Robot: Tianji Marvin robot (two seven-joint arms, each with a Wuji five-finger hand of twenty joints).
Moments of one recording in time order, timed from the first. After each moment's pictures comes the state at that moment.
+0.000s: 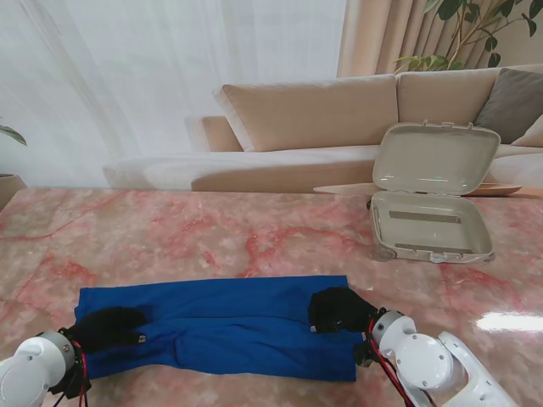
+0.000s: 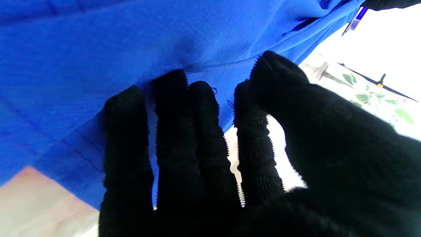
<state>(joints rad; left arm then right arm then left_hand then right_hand) 2.05 -1.03 -1.66 -1.89 0.53 0.11 -0.46 -1.73 -1.07 1.27 -1.62 -0.32 -0.09 0.27 1.14 -0.22 0.03 -0.06 0.54 0.11 0.45 0.44 0.55 0.20 0.43 0.55 0.45 0.28 0.64 0.97 0.02 0.33 0.94 0.82 0.75 -0.84 1.03 -0.20 0.85 0.05 0.96 0.41 0.94 0.21 0.60 0.56 1.03 0.20 0.46 0.48 0.66 0.32 1.19 0.36</state>
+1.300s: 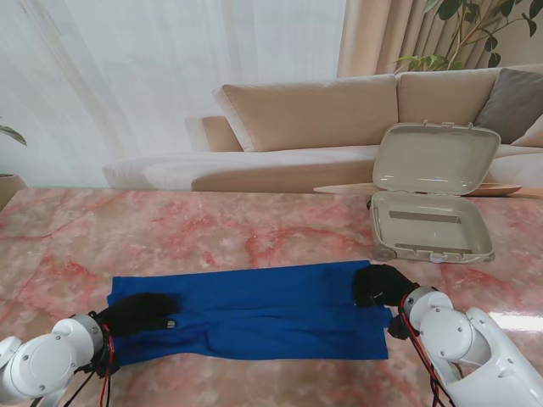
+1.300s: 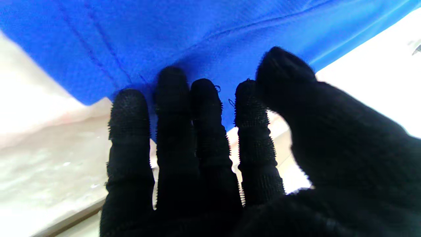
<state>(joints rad) 1.90 -1.03 -1.54 -1.80 0.44 0.06 -0.46 -1.68 -1.06 1.40 -1.58 -0.51 0.03 0.28 1.12 -0.22 0.03 -0.06 0.51 0.12 0.35 0.38 0.53 0.20 0.41 0.54 0.45 0.28 0.63 0.91 0.01 0.33 0.95 0.83 0.71 -0.86 1.04 -0.20 0.85 0.04 0.96 0.41 0.97 0.18 0.60 0.55 1.03 0.20 0.45 0.47 0.57 0.30 1.20 0.31</state>
